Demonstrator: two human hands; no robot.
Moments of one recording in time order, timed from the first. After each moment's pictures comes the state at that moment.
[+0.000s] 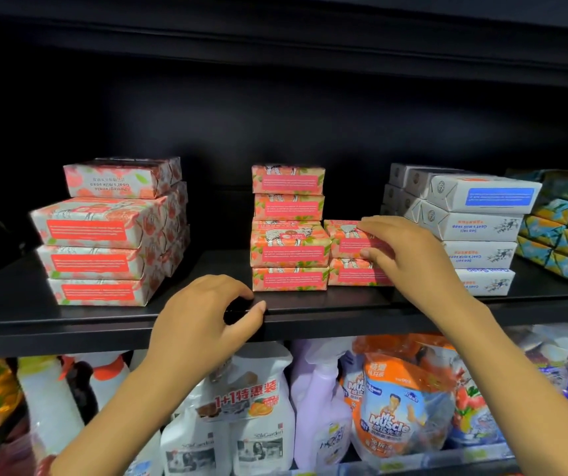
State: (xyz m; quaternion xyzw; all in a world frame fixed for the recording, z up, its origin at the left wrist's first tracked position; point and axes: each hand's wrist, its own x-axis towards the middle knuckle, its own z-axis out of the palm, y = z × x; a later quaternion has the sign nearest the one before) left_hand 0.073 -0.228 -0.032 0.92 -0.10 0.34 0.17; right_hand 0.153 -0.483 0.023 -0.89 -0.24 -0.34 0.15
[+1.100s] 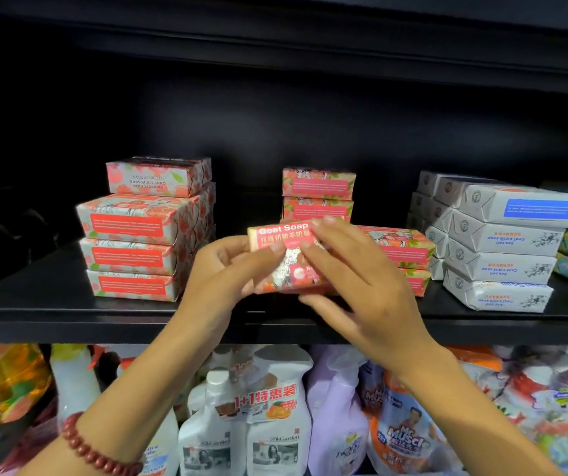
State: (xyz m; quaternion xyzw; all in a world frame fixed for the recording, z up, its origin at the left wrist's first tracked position) left_hand 0.071 -0.230 0.006 0.64 -0.13 0.19 0.73; right_hand 0.114 -0.412 0.000 -0.70 -0.47 -0.51 0.16
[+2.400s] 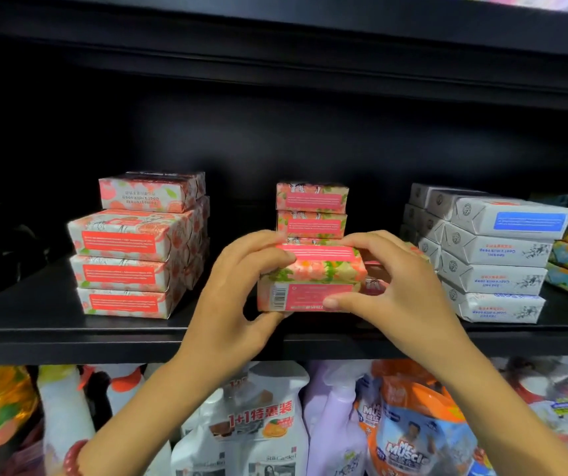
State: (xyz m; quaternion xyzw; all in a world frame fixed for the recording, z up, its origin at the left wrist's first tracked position) left_hand 0.075 -0.233 -0.006 0.76 -0.30 0.46 0.34; right_hand 0.097 -0.433 0.031 -0.81 -0.34 -0.26 0.41
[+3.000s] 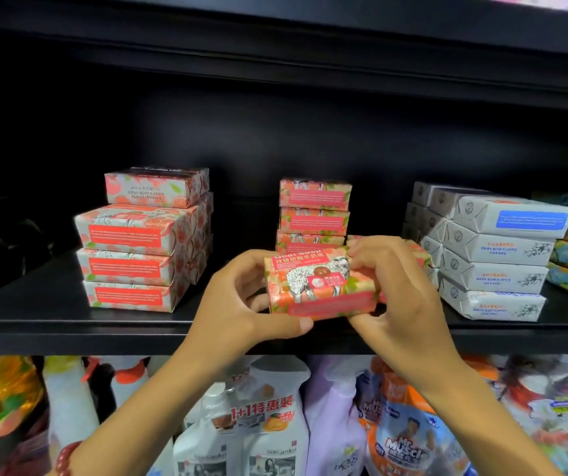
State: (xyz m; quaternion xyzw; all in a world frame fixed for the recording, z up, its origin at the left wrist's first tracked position) left_hand 0.059 -0.241 -0.003 0.69 -0.23 0.21 0.66; right_hand 0.101 -0.431 0.006 -0.74 -0.41 -0.46 0.28
